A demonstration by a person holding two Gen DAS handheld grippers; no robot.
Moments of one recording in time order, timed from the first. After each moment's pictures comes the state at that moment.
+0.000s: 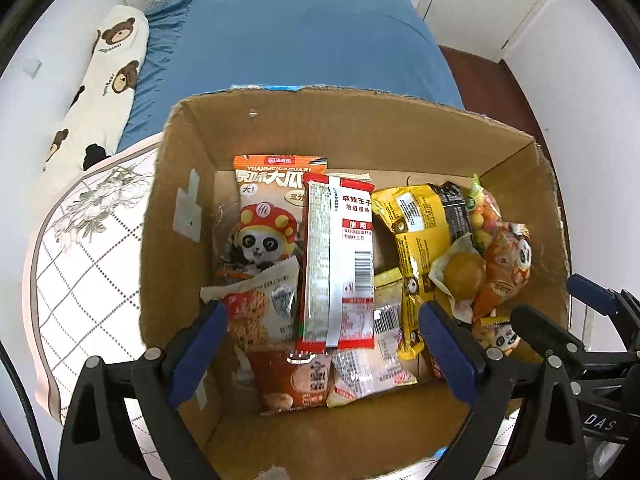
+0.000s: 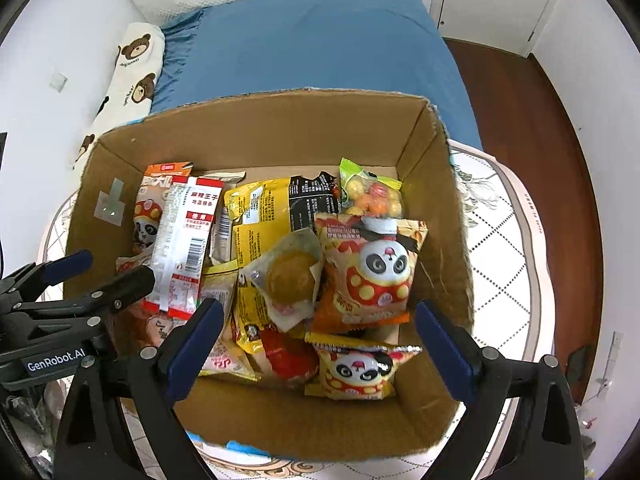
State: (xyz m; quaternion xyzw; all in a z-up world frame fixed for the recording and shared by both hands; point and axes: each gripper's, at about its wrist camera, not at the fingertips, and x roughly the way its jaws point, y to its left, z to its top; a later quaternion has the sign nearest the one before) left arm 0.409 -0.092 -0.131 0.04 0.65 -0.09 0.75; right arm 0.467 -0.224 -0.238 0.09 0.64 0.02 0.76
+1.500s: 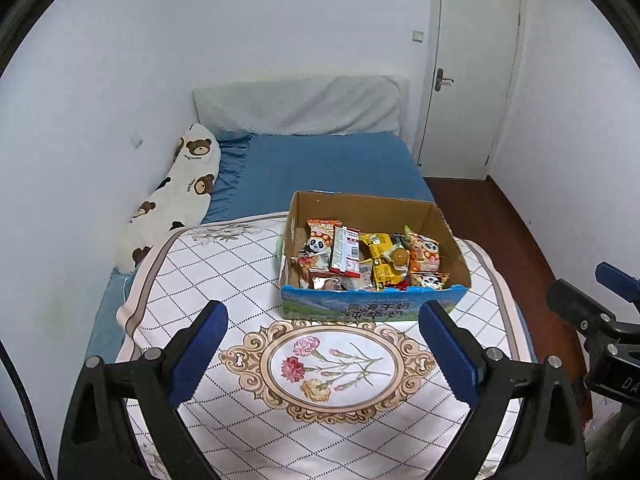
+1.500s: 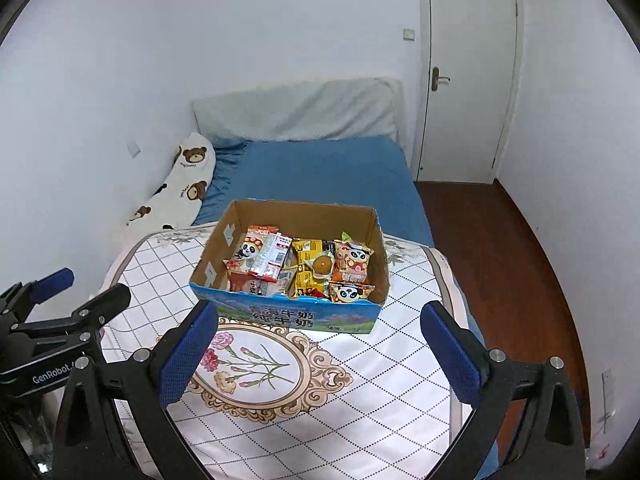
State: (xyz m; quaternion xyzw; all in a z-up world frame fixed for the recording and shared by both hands) left arm 0.106 -0.037 0.083 0.03 0.40 -0.05 0.91; right arm 0.151 -0.208 0.003 0.04 0.39 0.02 0.92
